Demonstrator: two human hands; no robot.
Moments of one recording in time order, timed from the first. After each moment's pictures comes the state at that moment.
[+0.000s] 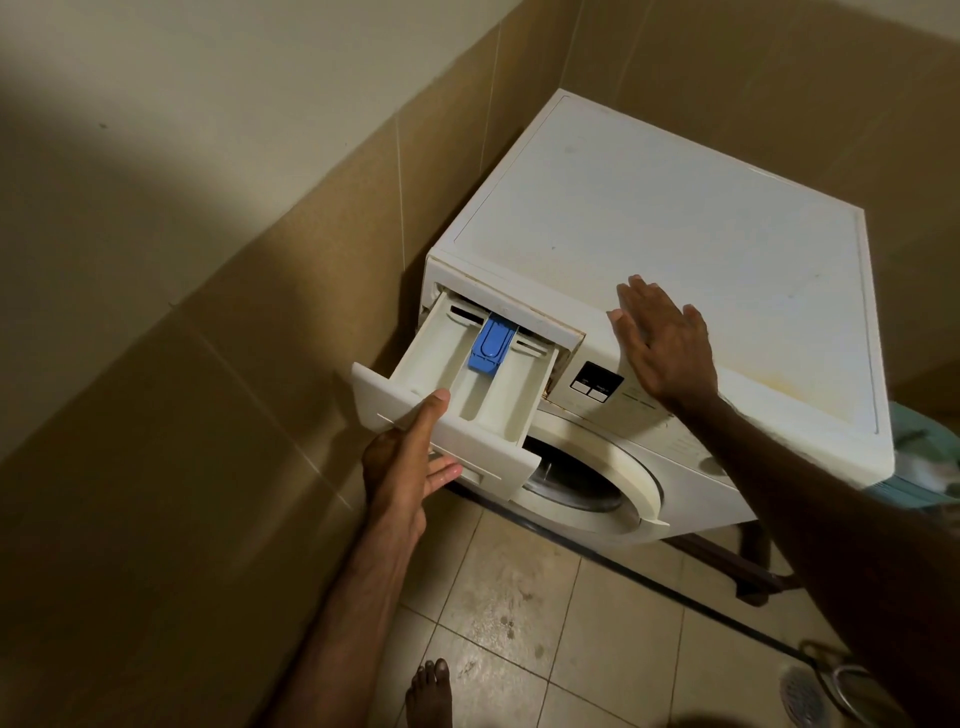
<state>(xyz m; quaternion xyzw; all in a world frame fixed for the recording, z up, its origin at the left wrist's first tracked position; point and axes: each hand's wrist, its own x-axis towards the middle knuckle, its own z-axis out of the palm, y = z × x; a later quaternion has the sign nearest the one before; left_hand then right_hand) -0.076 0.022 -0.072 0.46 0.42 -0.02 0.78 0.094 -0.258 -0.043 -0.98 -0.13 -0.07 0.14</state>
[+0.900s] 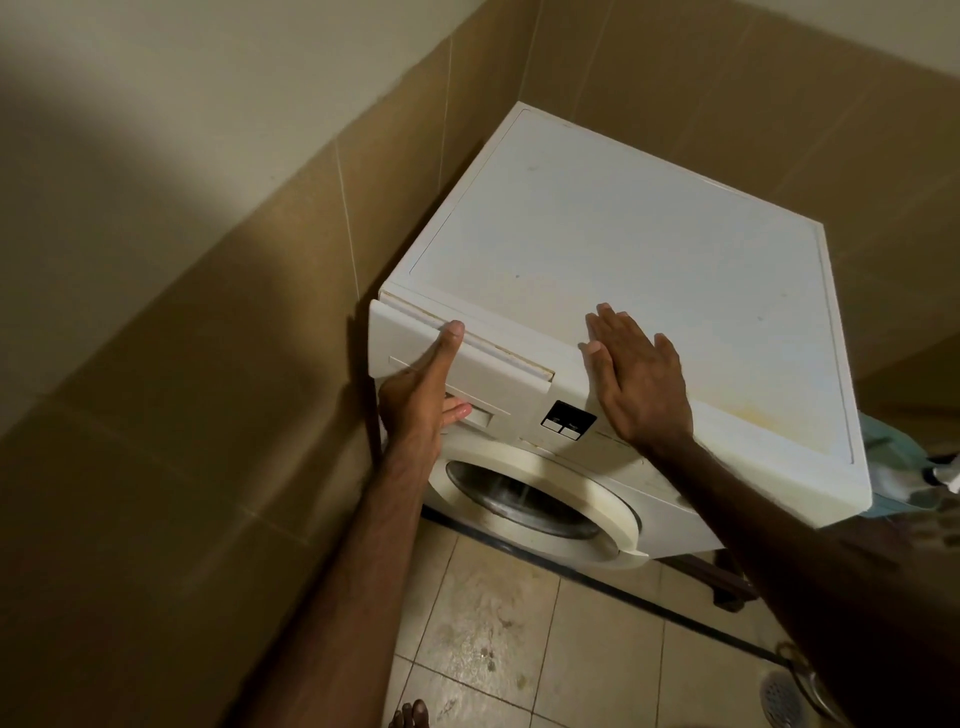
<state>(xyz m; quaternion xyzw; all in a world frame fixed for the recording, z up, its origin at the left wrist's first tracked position) 0.057 -0.007 -0.062 0.47 0.36 0.00 0.81 0.095 -0.253 -0.044 -0.98 -0.10 -0.08 0.13</state>
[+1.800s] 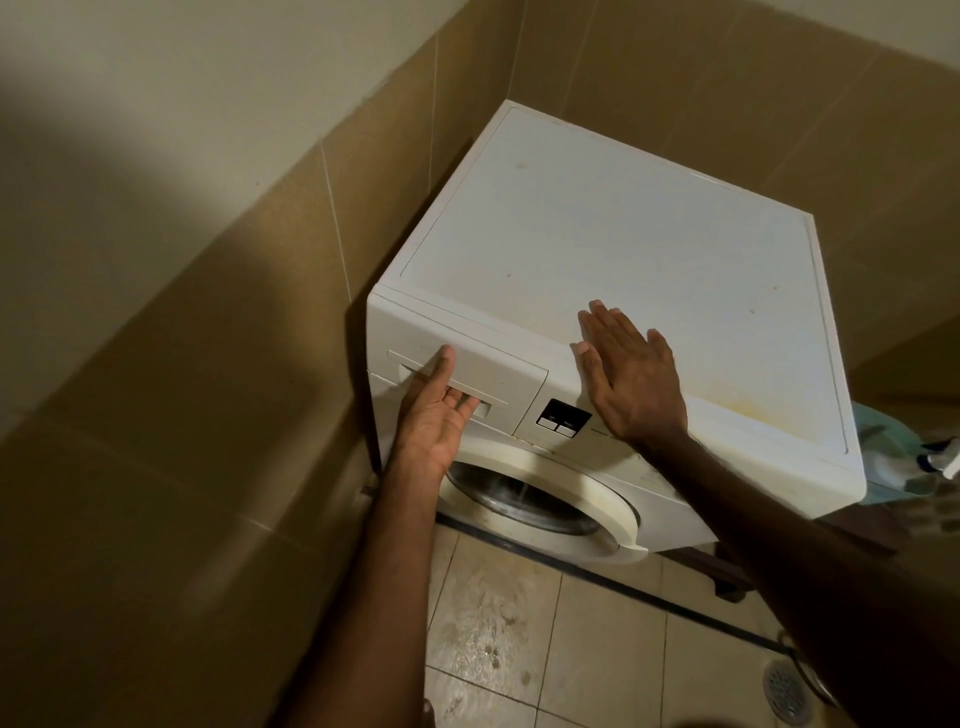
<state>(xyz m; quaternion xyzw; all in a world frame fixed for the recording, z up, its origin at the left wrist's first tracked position) 0.064 -0.019 -0.097 0.27 0.27 -0.06 0.92 0.097 -0.255 -0.046 -0.99 -0.11 -0.08 0.08</state>
